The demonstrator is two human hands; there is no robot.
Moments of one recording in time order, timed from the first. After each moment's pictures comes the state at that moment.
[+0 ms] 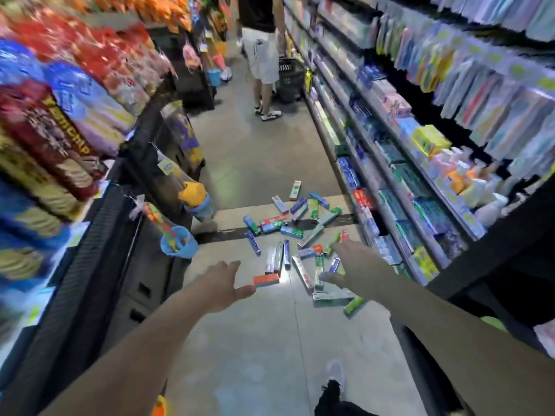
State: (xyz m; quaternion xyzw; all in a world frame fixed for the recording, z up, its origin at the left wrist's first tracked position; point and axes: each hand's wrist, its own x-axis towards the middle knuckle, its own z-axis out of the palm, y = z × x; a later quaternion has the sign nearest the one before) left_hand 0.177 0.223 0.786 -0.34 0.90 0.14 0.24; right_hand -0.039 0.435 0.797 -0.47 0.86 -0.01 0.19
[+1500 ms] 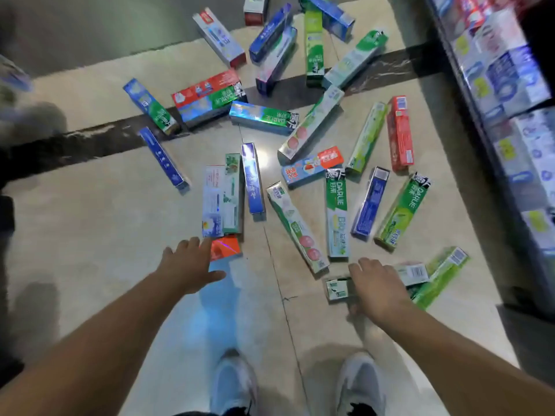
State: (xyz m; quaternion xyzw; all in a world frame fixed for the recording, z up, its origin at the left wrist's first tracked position) left_hand -0.126 -0.052 -0.013 -0.25 0.86 0.07 0.43; right_hand -0.298 0.262 0.000 -0.38 0.81 0.21 0.38
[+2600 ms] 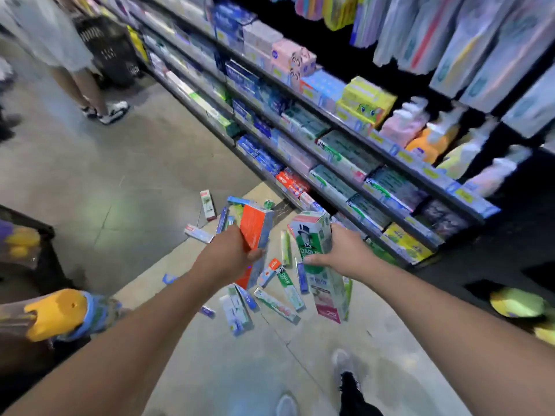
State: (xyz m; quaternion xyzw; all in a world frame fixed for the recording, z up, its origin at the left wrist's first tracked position) left_hand -0.280 0.013 0.687 -0.11 0.95 0.22 0.18; right_hand -0.318 0.253 0.681 -0.04 0.91 -0.33 0.26
